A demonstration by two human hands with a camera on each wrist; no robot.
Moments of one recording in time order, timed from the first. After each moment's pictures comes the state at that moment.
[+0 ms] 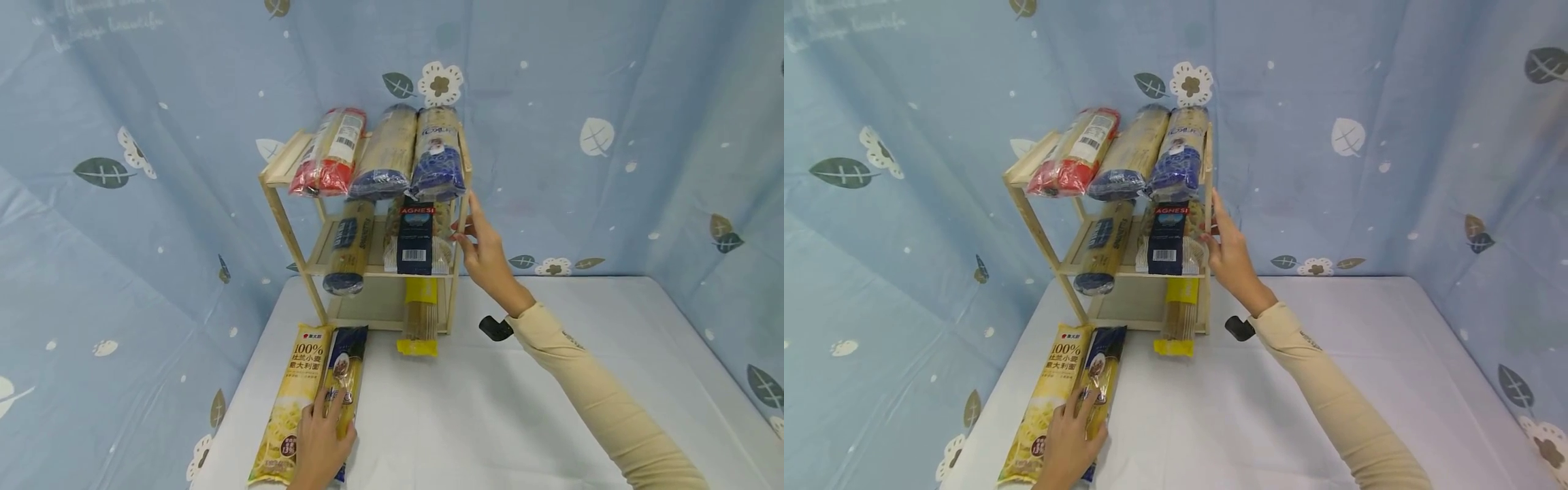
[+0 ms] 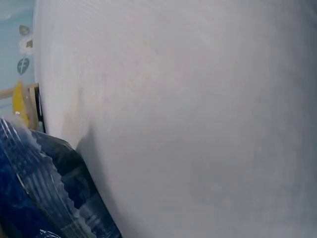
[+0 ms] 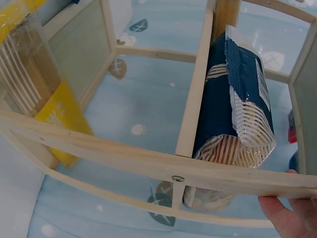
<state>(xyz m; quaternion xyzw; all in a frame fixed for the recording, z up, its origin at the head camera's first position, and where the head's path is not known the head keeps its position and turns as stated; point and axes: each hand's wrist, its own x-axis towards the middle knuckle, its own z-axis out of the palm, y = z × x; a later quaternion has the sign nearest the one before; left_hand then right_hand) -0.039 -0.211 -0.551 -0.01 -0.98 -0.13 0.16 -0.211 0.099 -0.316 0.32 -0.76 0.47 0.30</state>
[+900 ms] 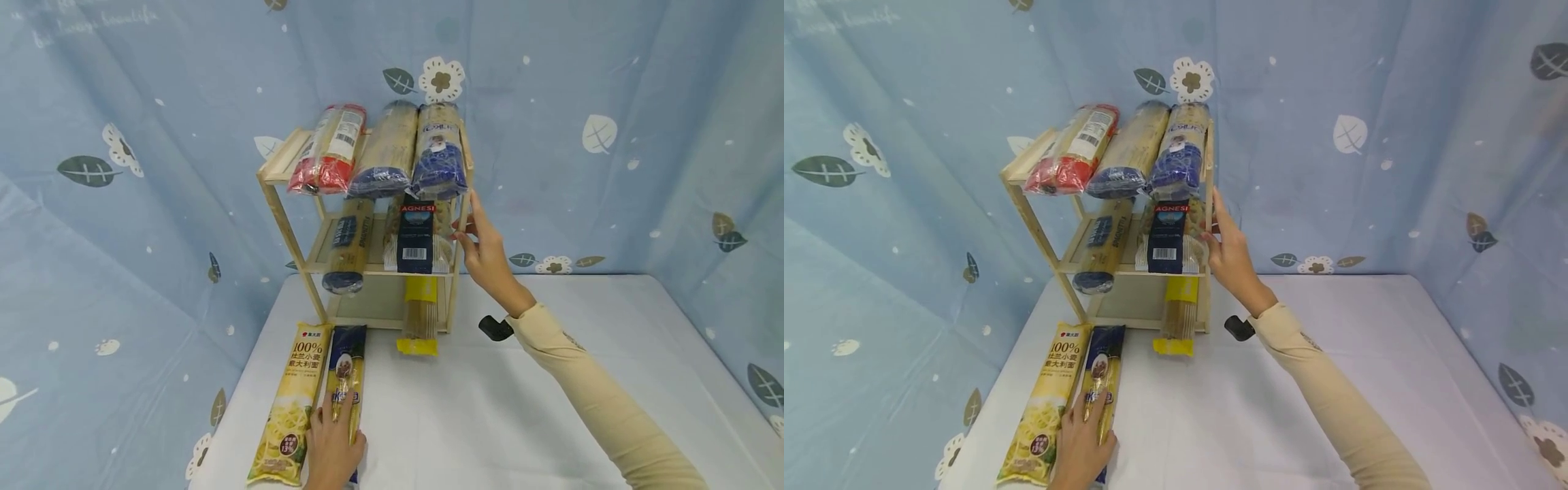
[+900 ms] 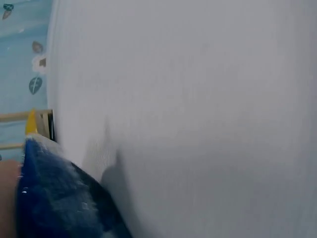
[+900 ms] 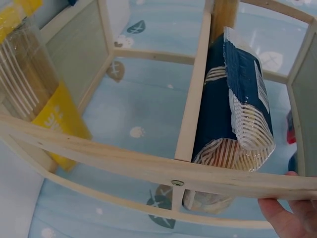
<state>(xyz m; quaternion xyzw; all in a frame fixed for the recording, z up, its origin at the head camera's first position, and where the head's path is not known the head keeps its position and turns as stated) -0.034 -0.185 -0.550 0.05 -0.99 -0.15 0.05 -0.220 0.099 -0.325 0.32 -0.76 0.48 0.30</state>
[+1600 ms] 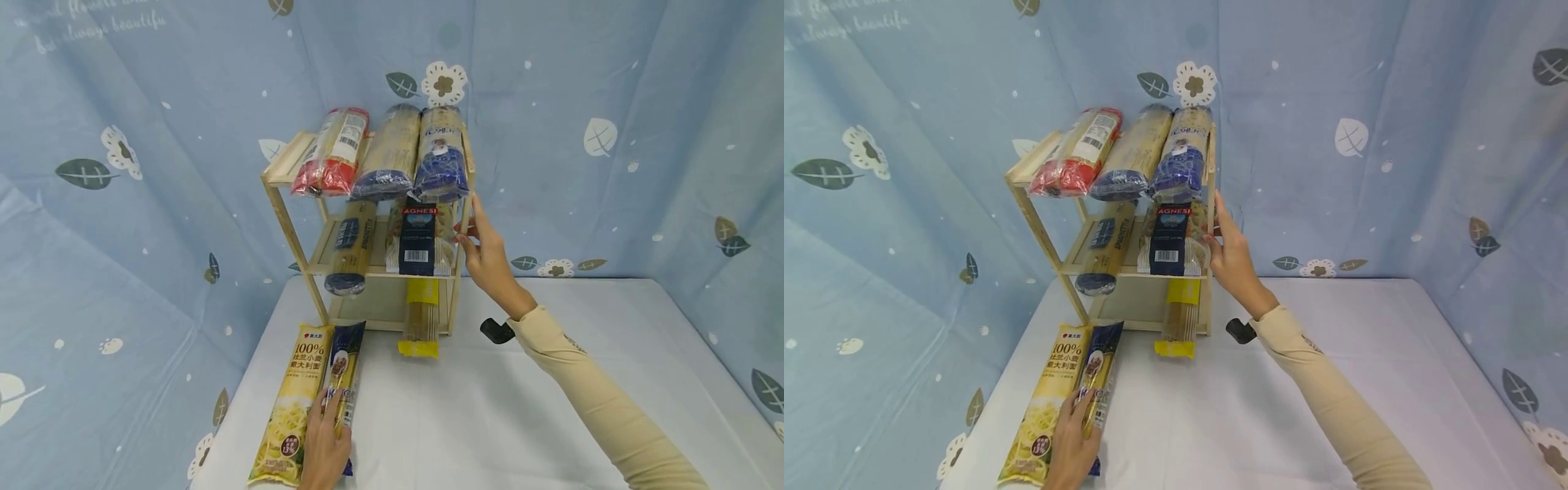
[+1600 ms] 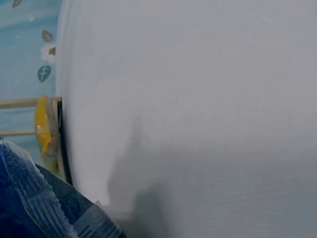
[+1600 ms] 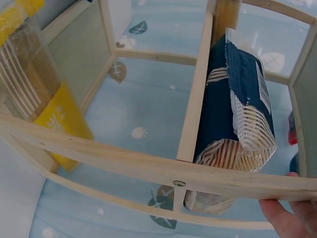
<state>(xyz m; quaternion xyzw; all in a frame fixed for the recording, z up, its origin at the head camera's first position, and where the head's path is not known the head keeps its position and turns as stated) -0.033 -0.192 -0.535 0.06 -0.94 -0.30 0.15 -0.242 0.105 -0.345 0.32 -0.76 0.48 0.30</state>
